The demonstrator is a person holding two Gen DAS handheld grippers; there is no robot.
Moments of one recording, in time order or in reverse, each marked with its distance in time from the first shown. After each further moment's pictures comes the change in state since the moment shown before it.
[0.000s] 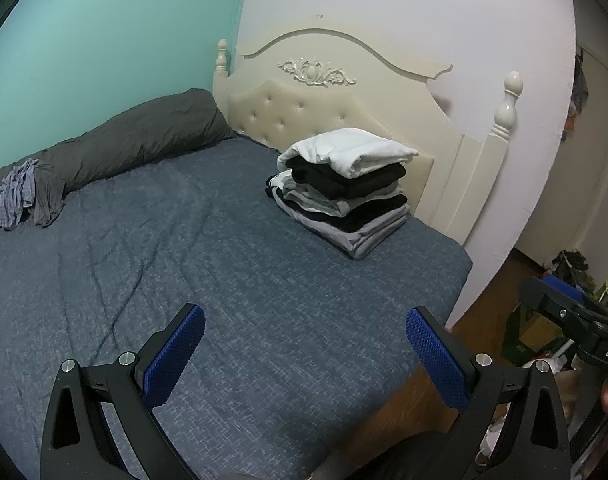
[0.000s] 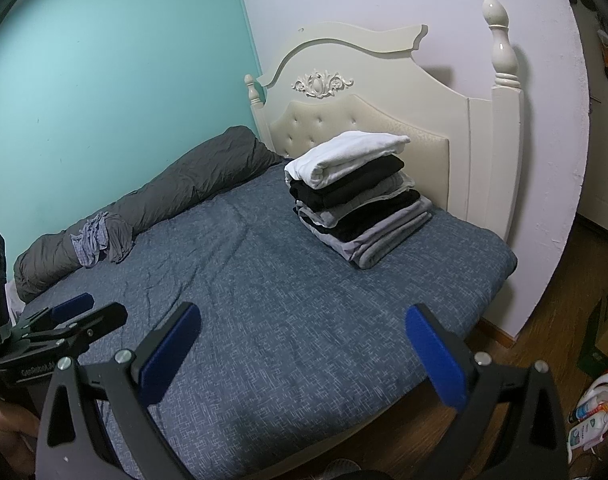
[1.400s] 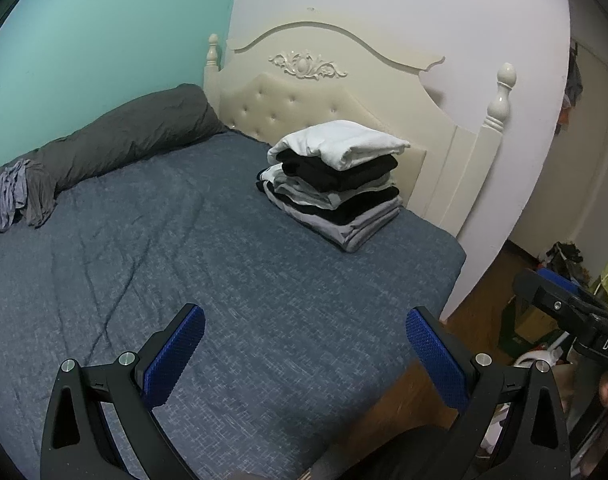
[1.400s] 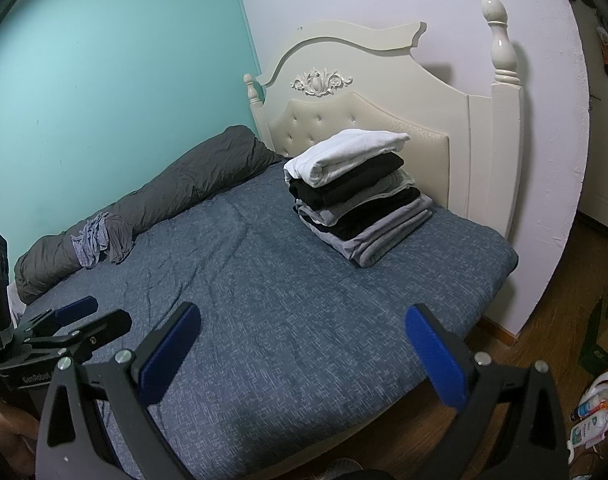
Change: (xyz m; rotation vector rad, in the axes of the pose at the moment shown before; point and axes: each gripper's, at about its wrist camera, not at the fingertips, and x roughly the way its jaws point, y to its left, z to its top) left arm 0.006 -0.006 -0.003 0.011 0.023 -0.022; right arm 0.003 -0.003 0.000 0.010 0.004 0.001
